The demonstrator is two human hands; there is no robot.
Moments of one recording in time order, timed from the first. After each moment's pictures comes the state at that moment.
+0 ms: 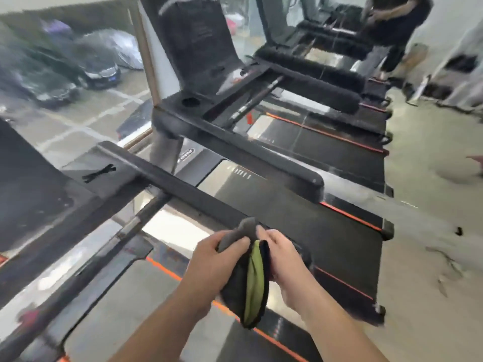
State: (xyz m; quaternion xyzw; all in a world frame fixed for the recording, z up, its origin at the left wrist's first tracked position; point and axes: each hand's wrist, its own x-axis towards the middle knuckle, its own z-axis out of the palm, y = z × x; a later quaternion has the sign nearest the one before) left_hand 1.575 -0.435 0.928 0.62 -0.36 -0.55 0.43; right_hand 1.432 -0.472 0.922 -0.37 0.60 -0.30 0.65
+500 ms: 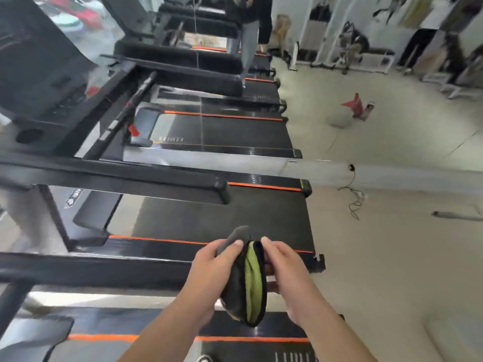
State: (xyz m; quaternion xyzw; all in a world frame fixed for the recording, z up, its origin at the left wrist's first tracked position) left_hand 1.410 -0.544 0.907 0.55 -0.41 -0.67 0.28; right_hand 1.268 -0.495 0.920 -0.20 0.67 -0.45 0.55
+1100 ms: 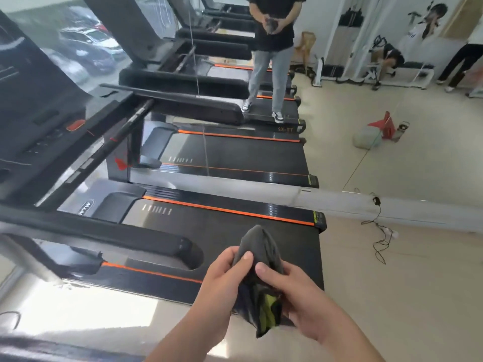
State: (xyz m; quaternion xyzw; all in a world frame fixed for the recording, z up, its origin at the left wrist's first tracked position) left_hand 1.212 -0.684 0.913 0.50 -0.35 -0.71 0.35; right_hand 1.053 -0.655 0.920 -0.25 0.57 -0.37 0.69
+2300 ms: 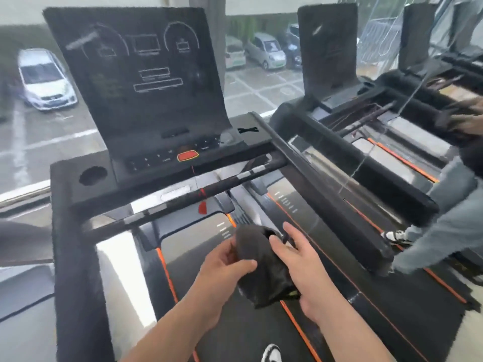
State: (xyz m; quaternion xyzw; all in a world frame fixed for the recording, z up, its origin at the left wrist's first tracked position) left_hand 1.277 -1.176 0.935 0.62 -0.17 -0.49 0.59; right_hand 1.151 -1.287 0.951 -0.47 0.45 -0.23 0.72
